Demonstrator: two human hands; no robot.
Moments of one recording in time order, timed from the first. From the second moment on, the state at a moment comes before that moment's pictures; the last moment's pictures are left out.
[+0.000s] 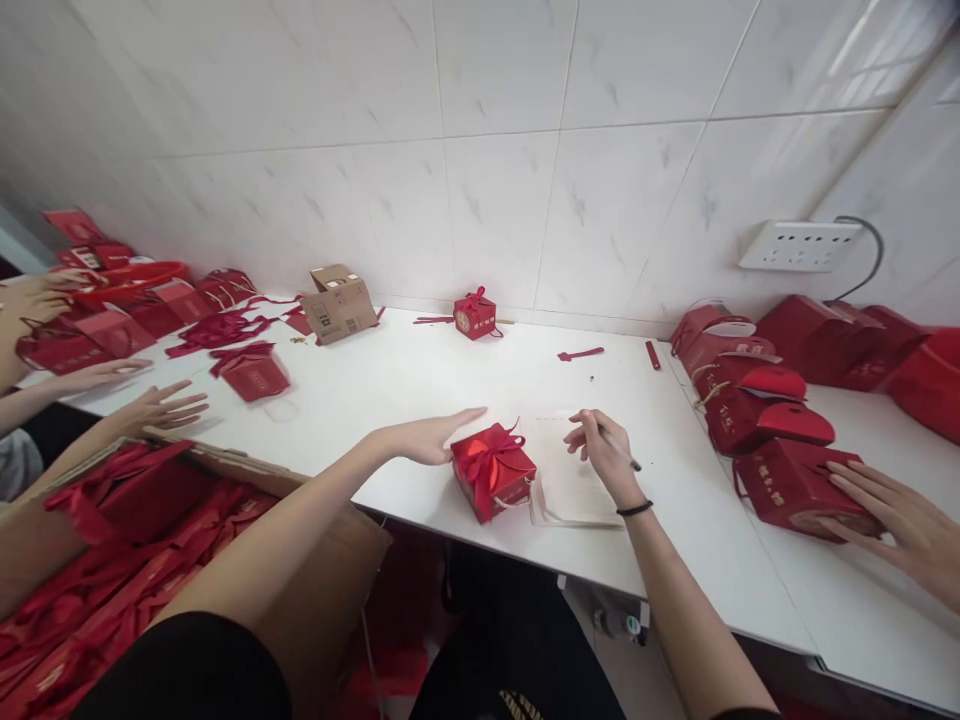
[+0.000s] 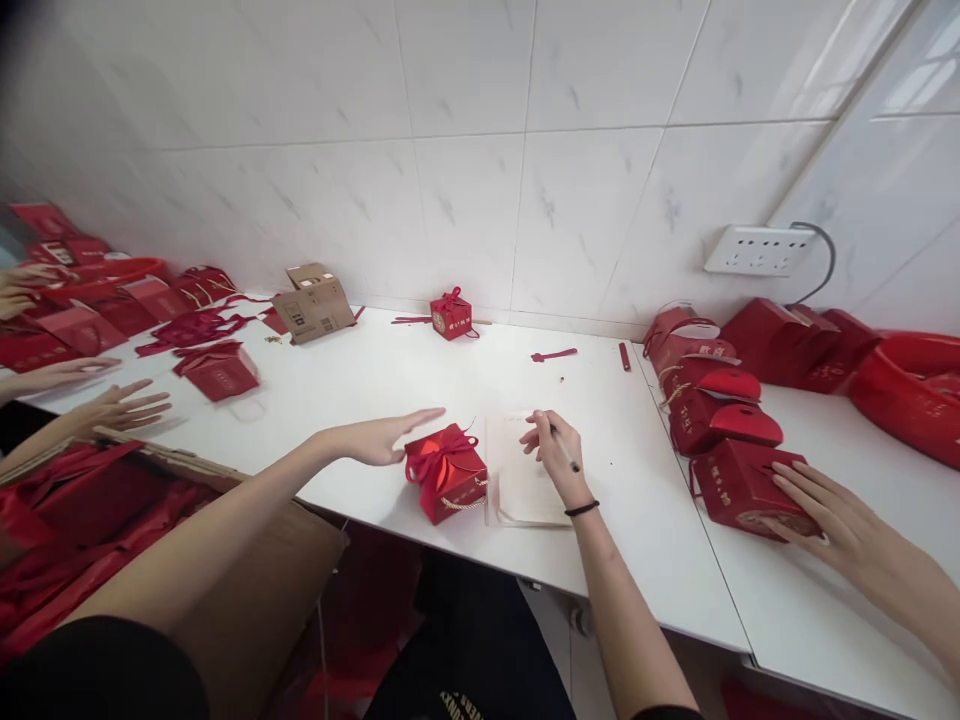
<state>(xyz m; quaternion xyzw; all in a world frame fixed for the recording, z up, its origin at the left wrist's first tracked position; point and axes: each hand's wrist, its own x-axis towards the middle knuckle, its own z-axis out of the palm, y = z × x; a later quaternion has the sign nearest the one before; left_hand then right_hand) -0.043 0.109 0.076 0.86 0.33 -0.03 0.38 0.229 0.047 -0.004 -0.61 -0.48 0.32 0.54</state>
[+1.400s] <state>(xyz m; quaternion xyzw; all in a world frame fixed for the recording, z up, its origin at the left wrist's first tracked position) -0.014 0.075 0.036 0.85 0.38 0.22 0.27 0.151 -0.014 0.008 -0.61 -0.52 0.25 0.55</state>
